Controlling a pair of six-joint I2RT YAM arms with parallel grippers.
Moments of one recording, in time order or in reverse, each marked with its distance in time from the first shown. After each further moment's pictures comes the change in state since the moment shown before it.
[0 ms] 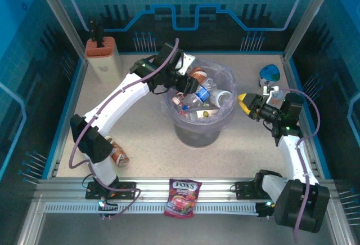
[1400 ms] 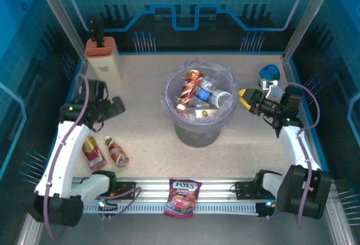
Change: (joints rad) left arm 0.619 -0.778 -0.806 -0.198 -0.368 -0.379; right arm 0.003 0.156 0.099 -0.032 0.000 -0.123
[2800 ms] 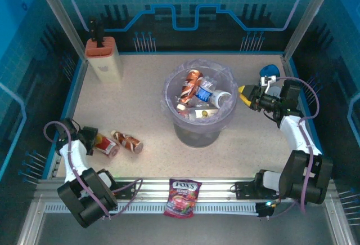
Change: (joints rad) left arm 0.697 0.000 -0.568 0.541 0.395 -0.232; right arm -0.001 0.105 0.097 -0.104 -0.018 -0.112
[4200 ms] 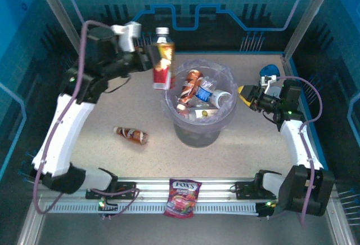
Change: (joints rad) left arm -1.147 0.427 1.430 -0.241 0.092 0.254; right arm 0.041 -0.114 0.021 -0.115 0.098 -0.019
